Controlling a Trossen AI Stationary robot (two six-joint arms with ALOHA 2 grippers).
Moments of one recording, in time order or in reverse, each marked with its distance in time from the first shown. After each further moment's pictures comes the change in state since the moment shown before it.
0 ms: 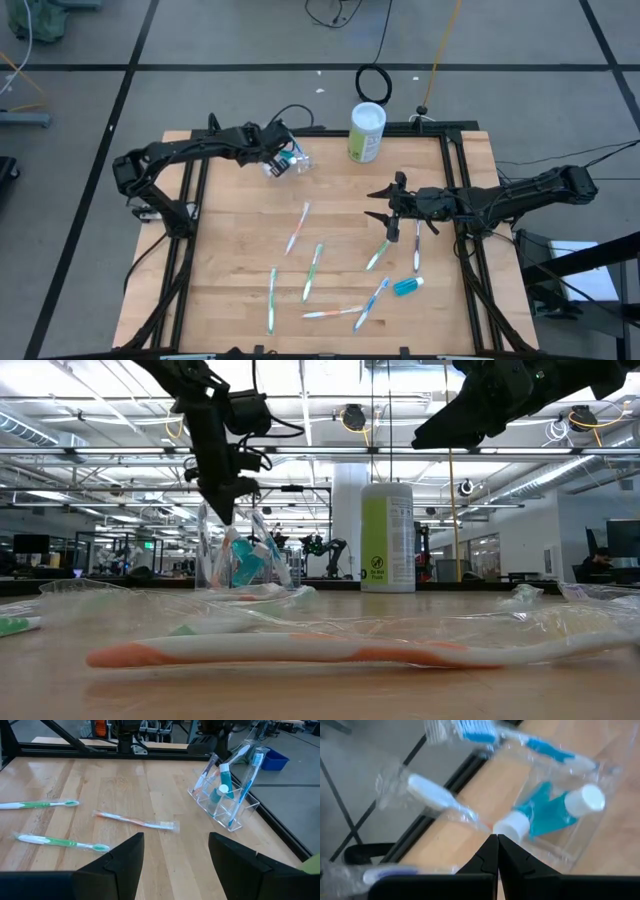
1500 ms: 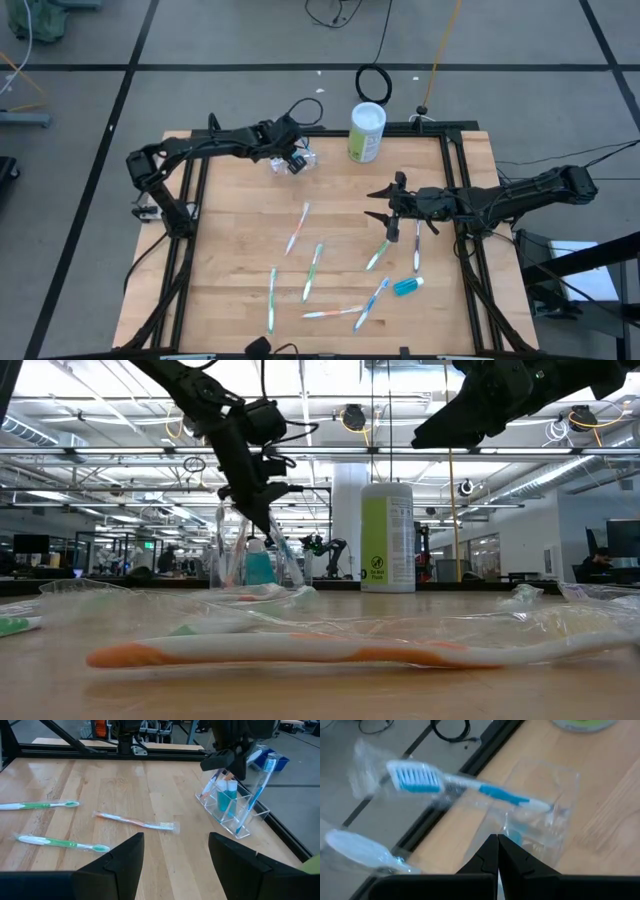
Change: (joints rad) left arm 0.017 0.113 0.026 0.289 0.167 0.103; right arm 0.000 0.000 0.000 0.005 0.000 0.000
